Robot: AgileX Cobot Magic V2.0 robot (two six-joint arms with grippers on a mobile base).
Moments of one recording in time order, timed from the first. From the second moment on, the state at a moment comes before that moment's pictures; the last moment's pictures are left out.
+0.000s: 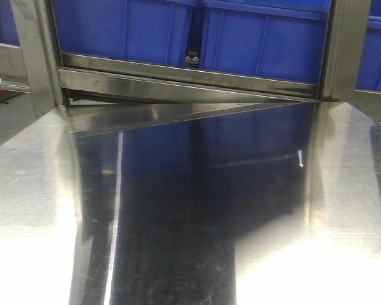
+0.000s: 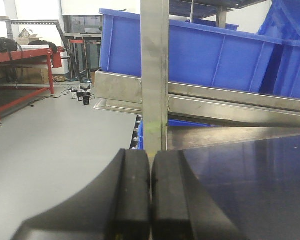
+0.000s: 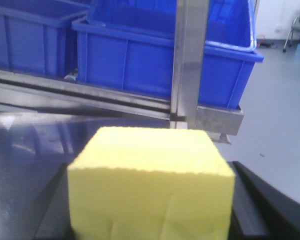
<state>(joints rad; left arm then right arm) 0.00 -0.01 0.00 0.00 0.00 -0.06 0.05 0.29 -0.27 0.08 0.10 -0.01</state>
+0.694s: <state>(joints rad) 0.00 -0.01 0.00 0.00 0.00 -0.06 0.05 0.27 -0.26 0.08 0.08 -0.01</state>
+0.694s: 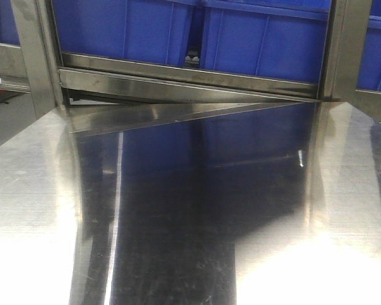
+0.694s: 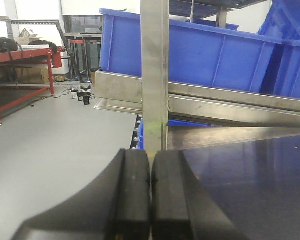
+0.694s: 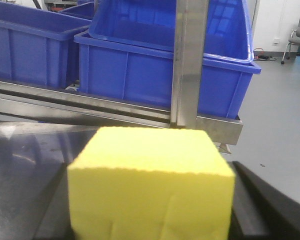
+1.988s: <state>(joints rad) 0.00 -0.01 0.00 0.00 0.00 -0.06 0.05 0.27 -0.26 0.08 0.08 -0.01</state>
